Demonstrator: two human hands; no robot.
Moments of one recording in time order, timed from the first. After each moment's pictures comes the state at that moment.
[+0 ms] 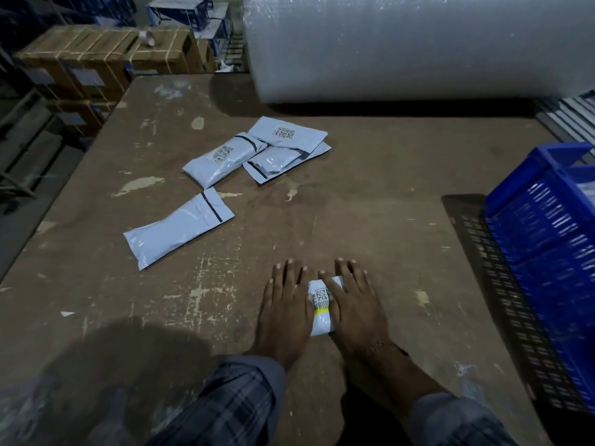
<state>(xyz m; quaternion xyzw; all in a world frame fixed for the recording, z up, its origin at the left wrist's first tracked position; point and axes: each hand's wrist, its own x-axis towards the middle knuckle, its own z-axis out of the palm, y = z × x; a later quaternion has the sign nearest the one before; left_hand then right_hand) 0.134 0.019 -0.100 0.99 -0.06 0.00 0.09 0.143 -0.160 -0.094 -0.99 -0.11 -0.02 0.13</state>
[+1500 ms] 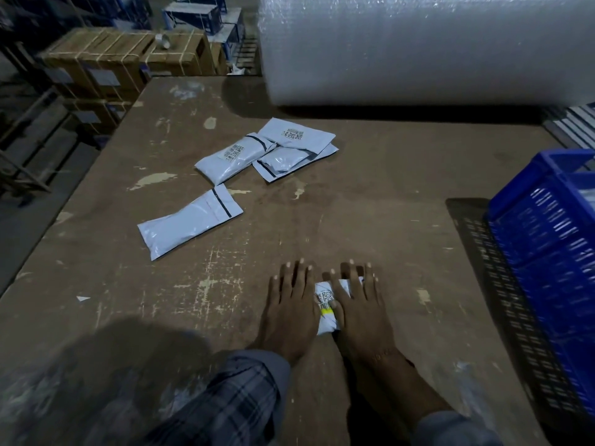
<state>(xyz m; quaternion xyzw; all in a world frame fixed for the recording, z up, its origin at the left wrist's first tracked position) 0.118 0.016 -0.085 0.99 -0.09 0.00 0.04 0.118 -0.166 -0.096 -0.99 -0.12 -0.03 0.10</state>
